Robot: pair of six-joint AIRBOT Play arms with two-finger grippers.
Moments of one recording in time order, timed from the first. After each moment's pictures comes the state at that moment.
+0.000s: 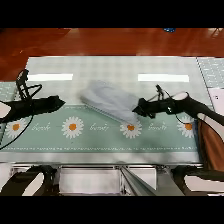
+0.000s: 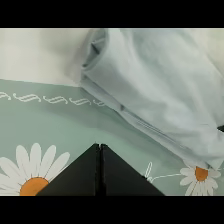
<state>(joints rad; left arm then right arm) 0.02 -0.82 0.64 0.94 -0.87 -1.45 0.15 -1.49 0.81 -0.48 0.90 1.31</state>
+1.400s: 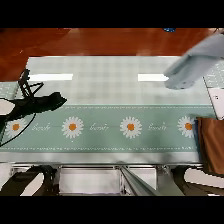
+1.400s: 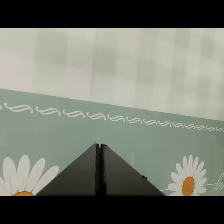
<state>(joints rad) 0.02 -0.88 0.64 0.86 -0.80 -1.45 -0.47 -1.41 1.98 -0.93 1.57 1.74</state>
